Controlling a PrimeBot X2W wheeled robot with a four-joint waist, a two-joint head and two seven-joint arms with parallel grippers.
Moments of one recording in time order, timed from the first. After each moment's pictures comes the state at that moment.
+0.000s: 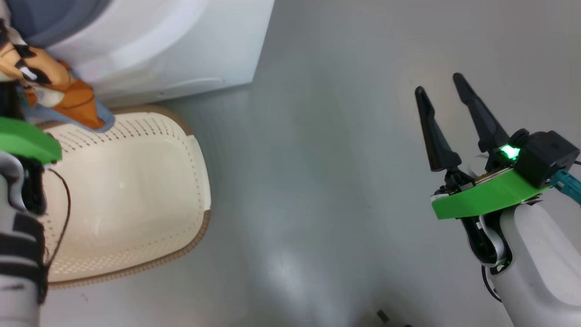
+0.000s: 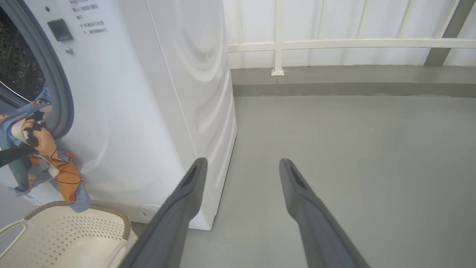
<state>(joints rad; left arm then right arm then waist) -0.96 0.32 -0.03 1.01 -0.42 -0.12 -0.25 -0.45 -0.21 0.24 0.15 0.40 0.13 -0.25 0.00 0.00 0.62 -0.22</state>
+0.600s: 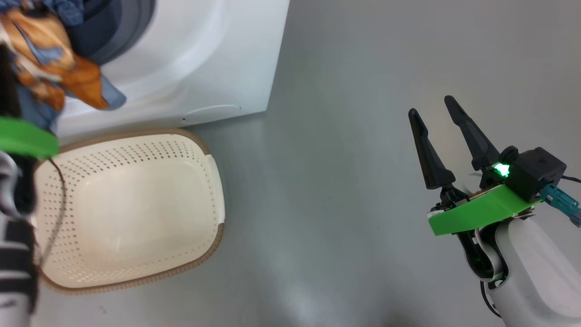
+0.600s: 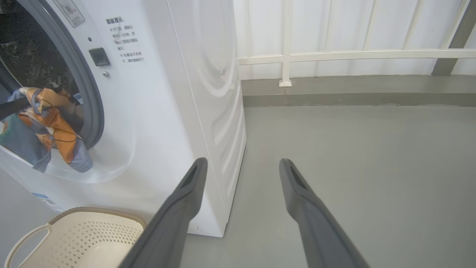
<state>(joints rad) -0.82 0.34 -0.03 0.63 -0.42 -0.13 -0.19 -0.41 -0.22 0.26 0.17 0.41 0.13 -0.25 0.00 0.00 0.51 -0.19</state>
